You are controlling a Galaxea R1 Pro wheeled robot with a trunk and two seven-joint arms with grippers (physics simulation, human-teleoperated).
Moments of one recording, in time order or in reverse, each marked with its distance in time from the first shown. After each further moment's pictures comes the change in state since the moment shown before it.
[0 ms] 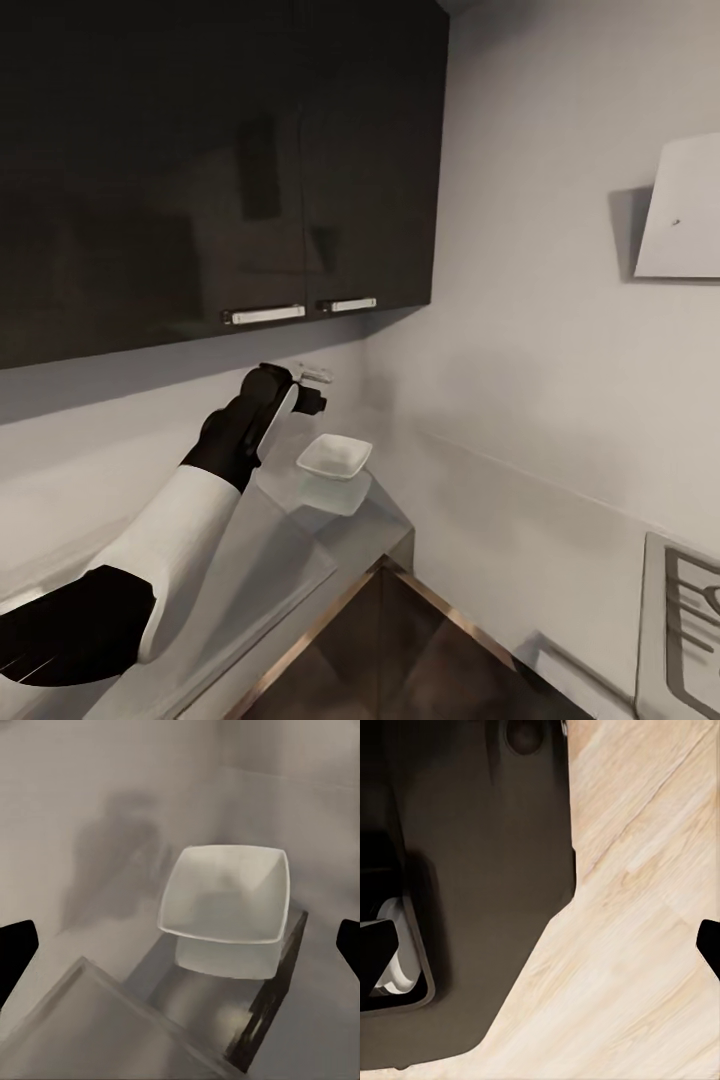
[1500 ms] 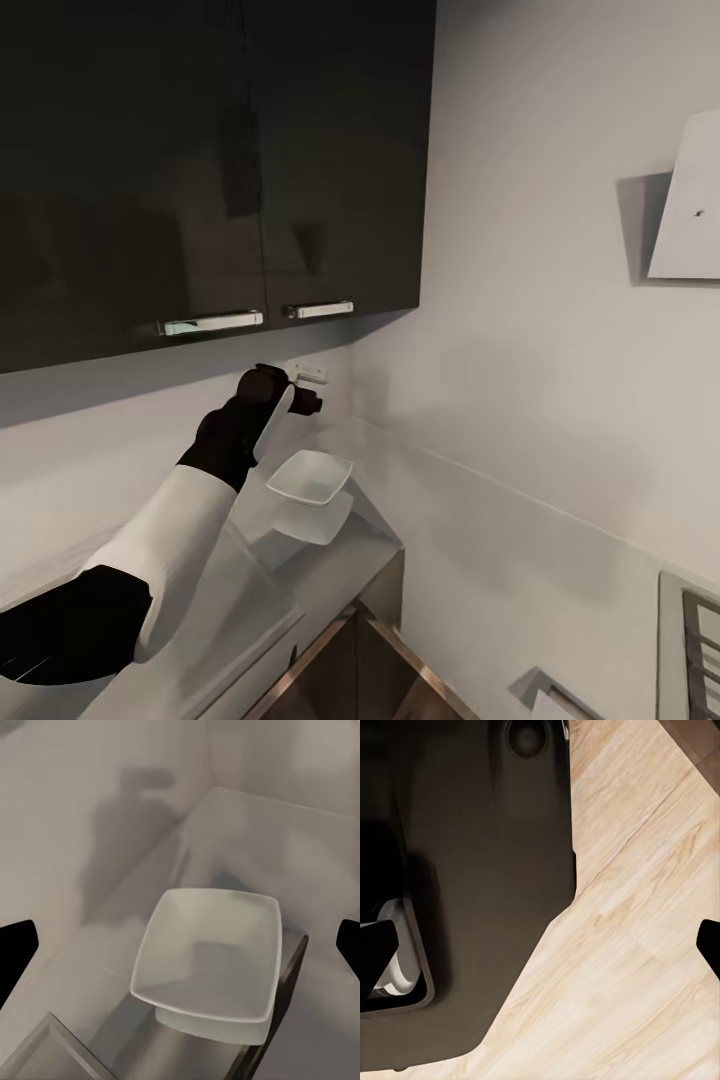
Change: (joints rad) left arm 0.000 0.014 0.000 0.006 0.000 0.000 0.000; right arm 0.000 0.001 0.004 -0.001 0.007 -0.004 0.000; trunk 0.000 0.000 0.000
